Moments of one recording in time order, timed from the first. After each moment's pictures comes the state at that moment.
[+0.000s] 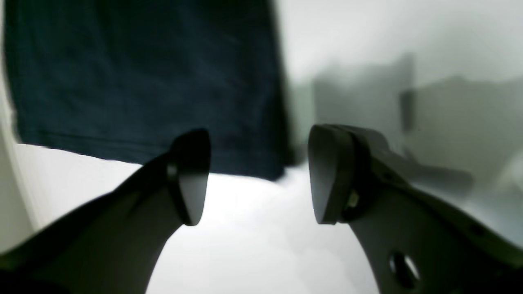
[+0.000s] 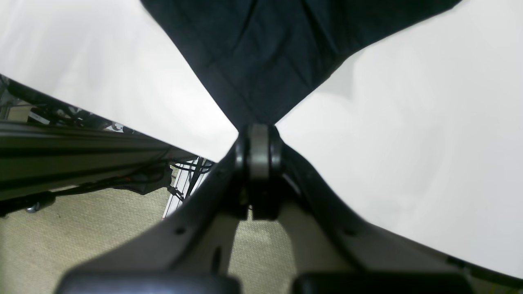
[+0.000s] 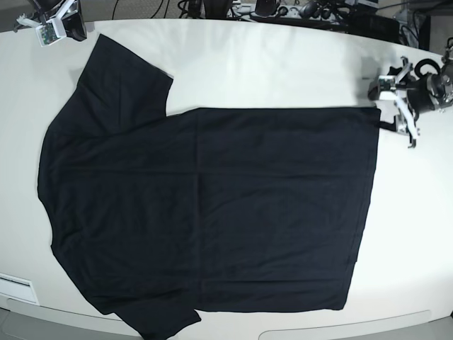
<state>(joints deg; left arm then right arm) 10.5 -74.5 34.4 94.3 15.5 -17.3 -12.6 -66.3 15.2 31.7 133.3 26.3 29.6 -34.2</state>
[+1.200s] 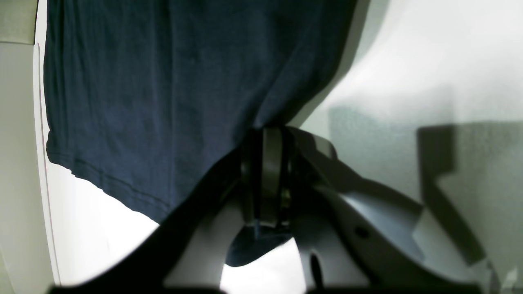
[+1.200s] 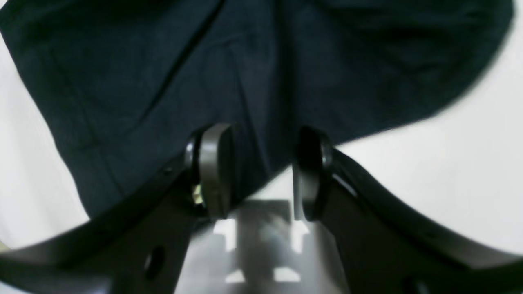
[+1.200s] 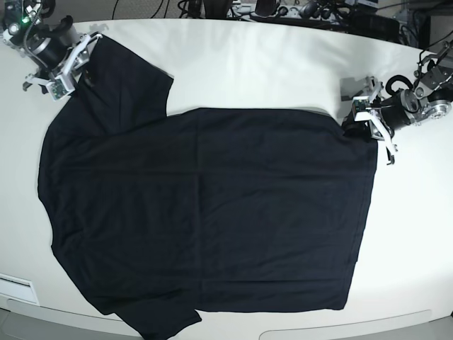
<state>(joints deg) -4.4 -66.7 49.5 88.3 12.7 -15.9 -10.8 -40.2 27.2 17.8 111.1 19.2 31.6 -28.5</state>
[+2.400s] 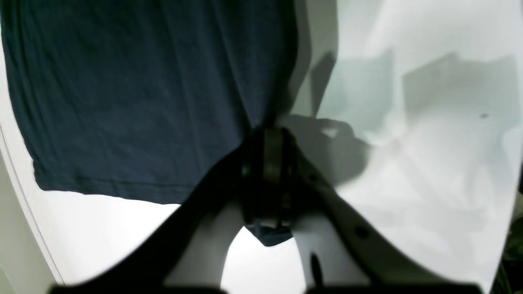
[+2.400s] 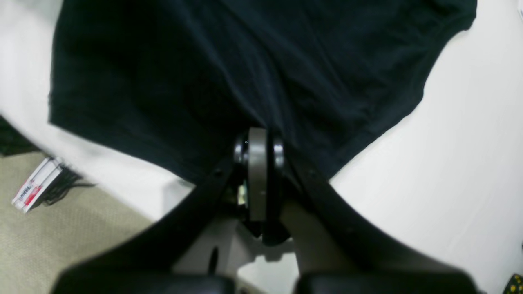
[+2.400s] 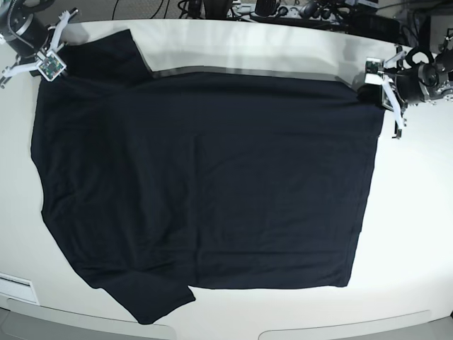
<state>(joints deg) -2.8 -84.4 51.2 111.2 11.1 -18.5 -0.5 -59.2 36.3 27.1 130.7 14.5 27.4 -34.6</state>
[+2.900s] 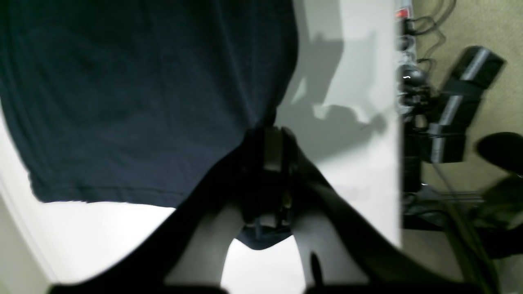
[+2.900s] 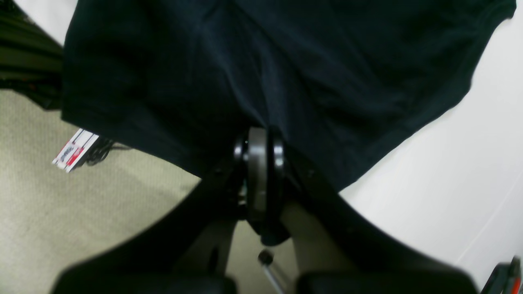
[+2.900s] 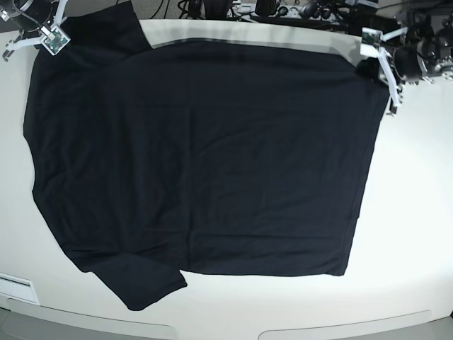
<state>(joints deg) 6.1 -90.5 50.9 125.1 10.5 -18.0 11.2 -69.0 35.4 27.1 132.5 14.6 25.0 -36.5</state>
